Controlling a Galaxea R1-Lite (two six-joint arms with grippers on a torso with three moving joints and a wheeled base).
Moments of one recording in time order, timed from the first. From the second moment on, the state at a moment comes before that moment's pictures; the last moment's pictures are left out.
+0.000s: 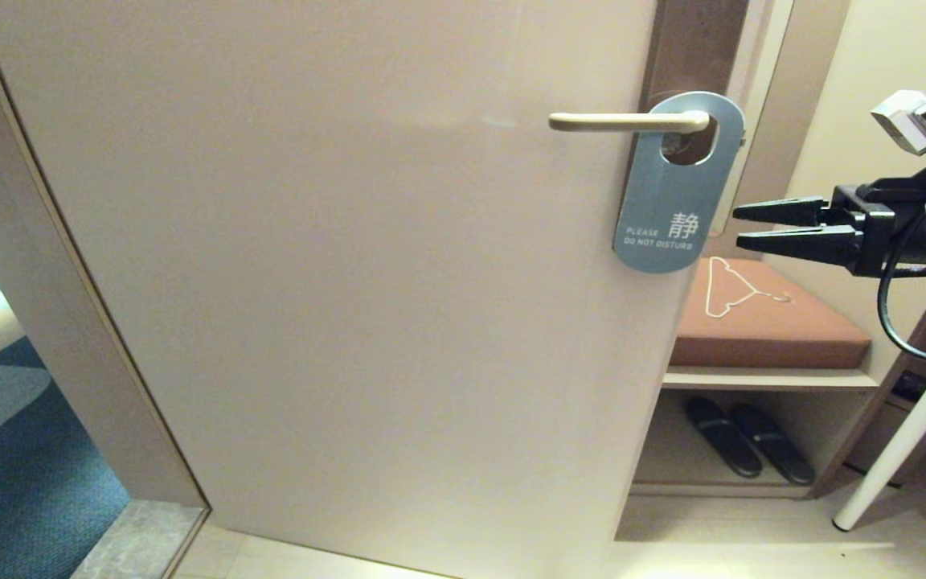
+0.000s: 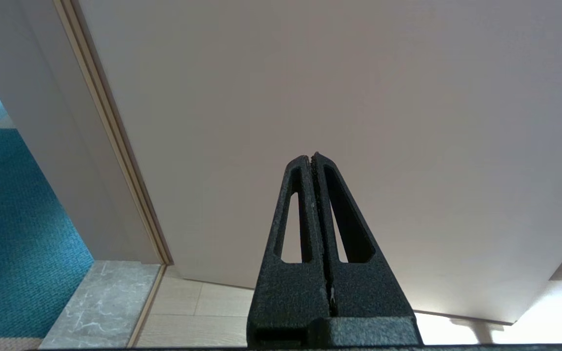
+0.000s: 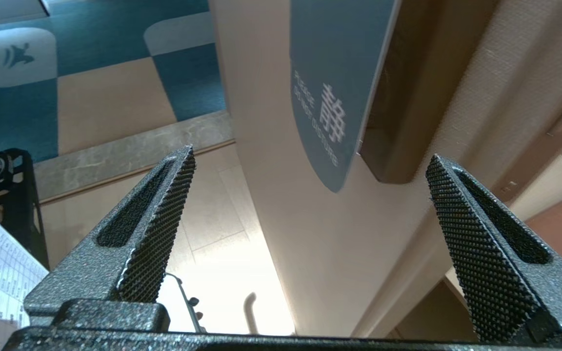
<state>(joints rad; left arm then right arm) 0.00 0.00 0.00 -0.01 0.00 0.00 -0.15 1.73 -1.36 0.09 1.15 -0.36</state>
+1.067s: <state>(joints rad) 0.00 0.00 0.00 -0.01 0.00 0.00 -0.05 1.77 -1.36 0.09 1.16 -0.36</state>
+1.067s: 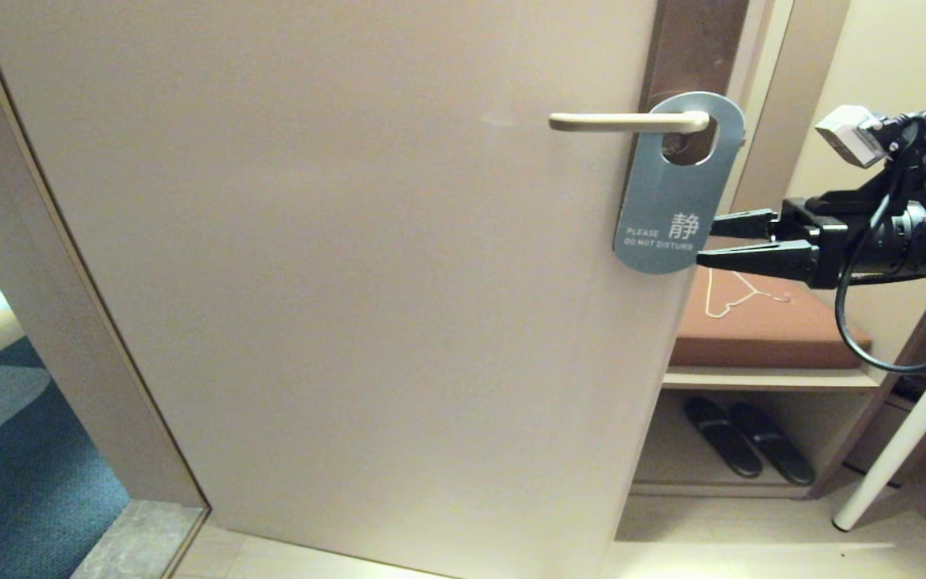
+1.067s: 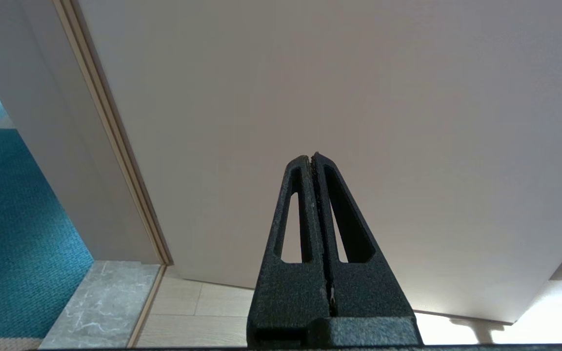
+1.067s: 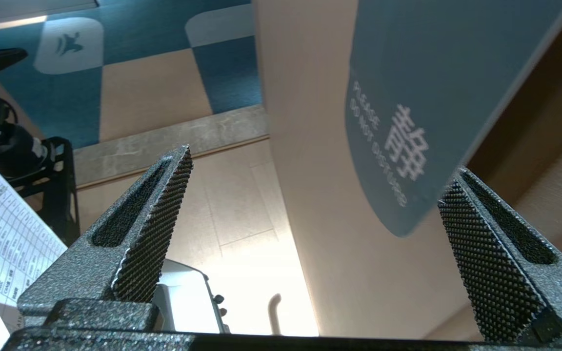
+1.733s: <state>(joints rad) 0.00 0.00 0.00 -0.01 0.00 0.00 -0.04 1.84 -1.44 0.09 1.20 -0.35</state>
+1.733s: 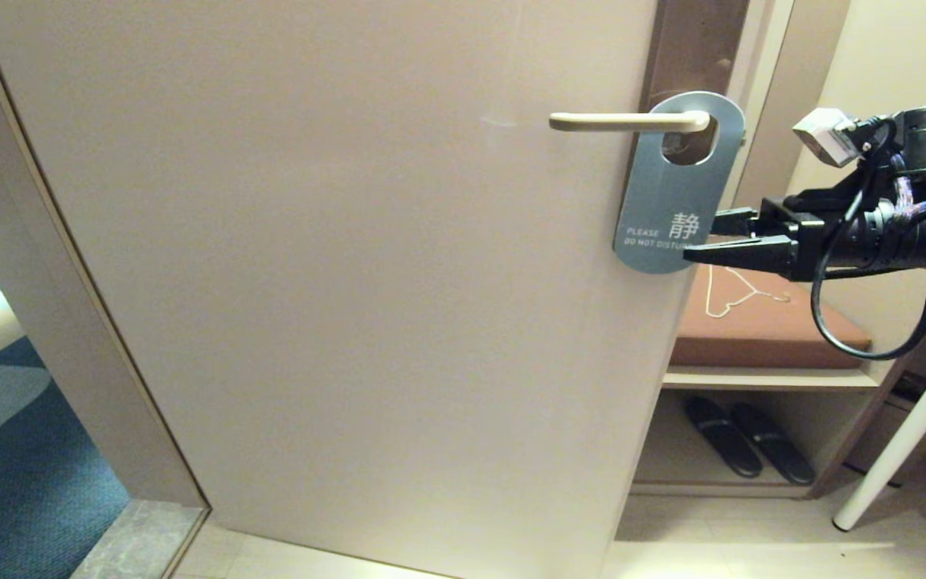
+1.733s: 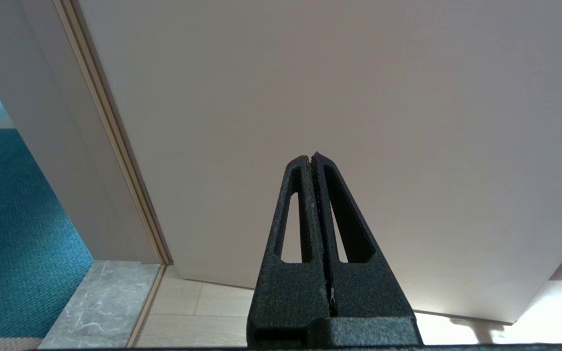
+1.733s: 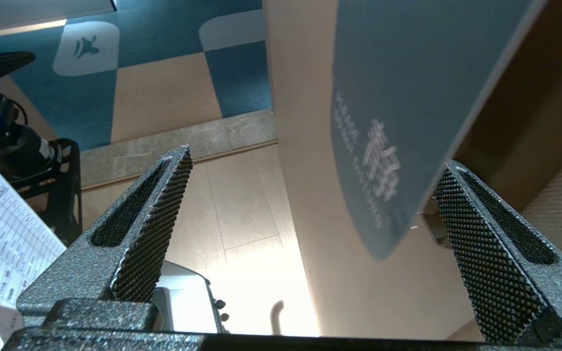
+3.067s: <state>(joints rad) 0.00 0.00 0.00 -0.01 0.00 0.00 0.00 1.89 -1.50 0.09 1.24 -0.35</state>
